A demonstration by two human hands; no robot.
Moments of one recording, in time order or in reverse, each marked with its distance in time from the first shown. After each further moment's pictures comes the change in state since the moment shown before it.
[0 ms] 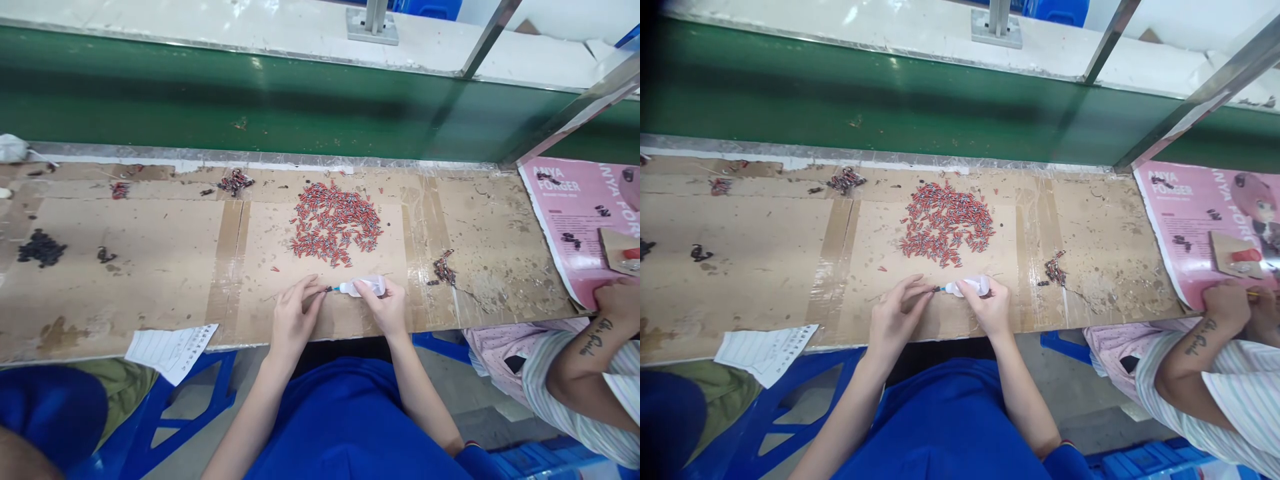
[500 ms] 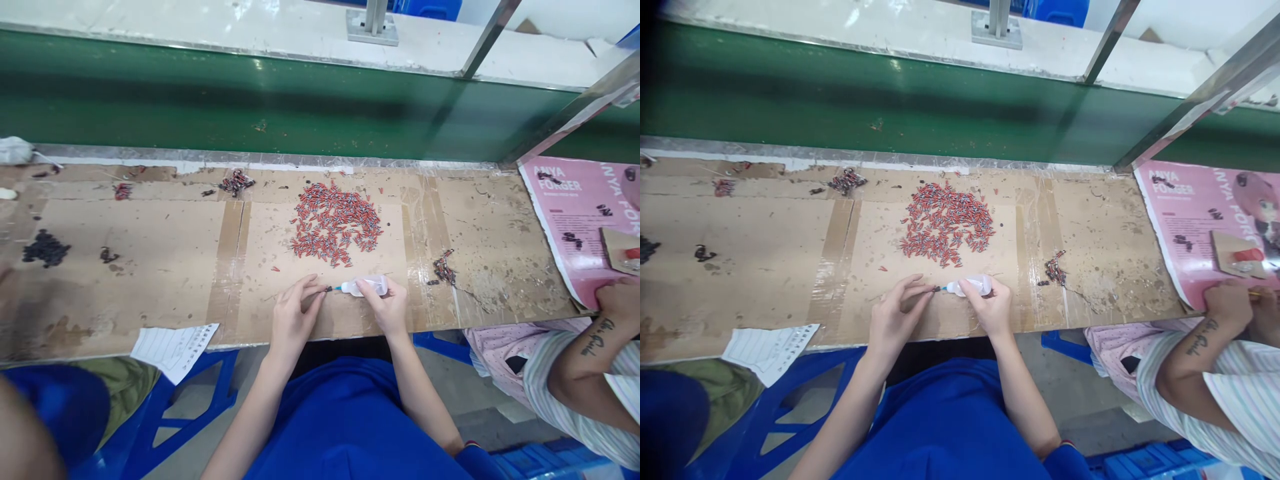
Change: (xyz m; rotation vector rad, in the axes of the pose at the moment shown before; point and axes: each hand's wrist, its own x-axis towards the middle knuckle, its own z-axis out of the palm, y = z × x) left_hand 0.002 0.001 -0.001 -0.006 0.020 0.015; right_hand 0.000 -0.001 0.000 0.019 0.037 -0.003
